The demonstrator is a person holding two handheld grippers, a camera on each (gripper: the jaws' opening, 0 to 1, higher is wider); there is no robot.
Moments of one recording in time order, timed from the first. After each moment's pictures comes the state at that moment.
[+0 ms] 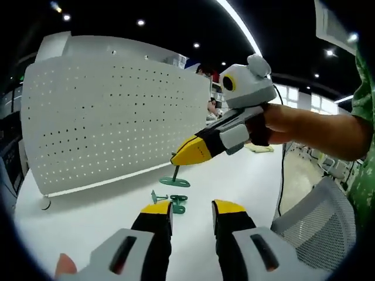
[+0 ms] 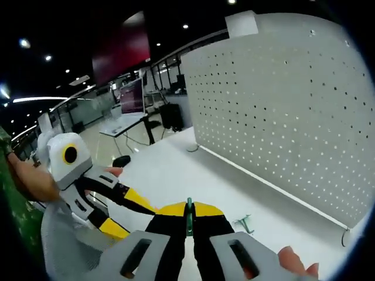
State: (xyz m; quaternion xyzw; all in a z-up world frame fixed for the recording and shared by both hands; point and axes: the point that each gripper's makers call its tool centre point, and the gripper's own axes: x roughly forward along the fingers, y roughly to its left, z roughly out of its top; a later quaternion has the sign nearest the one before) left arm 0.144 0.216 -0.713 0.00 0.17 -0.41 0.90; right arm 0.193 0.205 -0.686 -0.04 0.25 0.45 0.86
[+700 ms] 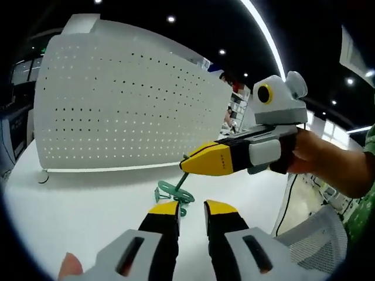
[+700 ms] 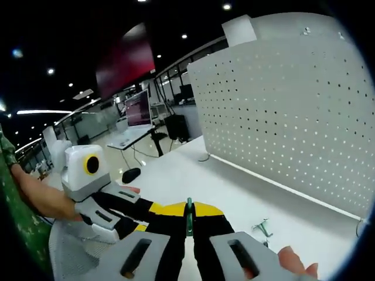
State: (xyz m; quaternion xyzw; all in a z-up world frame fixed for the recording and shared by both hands) left arm 0.156 0.220 -0.714 -0.08 0.19 -0.37 0.91; right arm 0.183 0.224 -0.683 0.01 0.23 0.46 0.86
